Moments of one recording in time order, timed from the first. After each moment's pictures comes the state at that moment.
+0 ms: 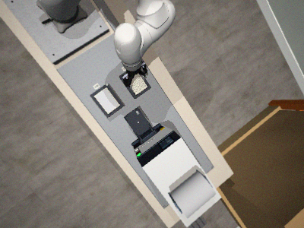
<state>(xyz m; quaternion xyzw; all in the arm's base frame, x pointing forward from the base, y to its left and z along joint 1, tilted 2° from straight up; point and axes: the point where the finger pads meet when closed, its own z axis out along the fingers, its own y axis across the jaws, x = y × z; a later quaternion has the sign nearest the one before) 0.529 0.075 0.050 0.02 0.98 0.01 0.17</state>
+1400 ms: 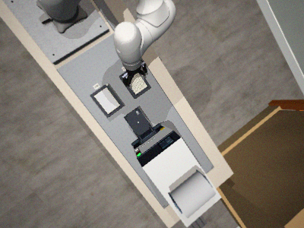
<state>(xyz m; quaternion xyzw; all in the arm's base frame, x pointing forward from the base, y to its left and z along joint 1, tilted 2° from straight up) 0.525 0.074 0.056 0.03 0.99 0.01 0.17</state>
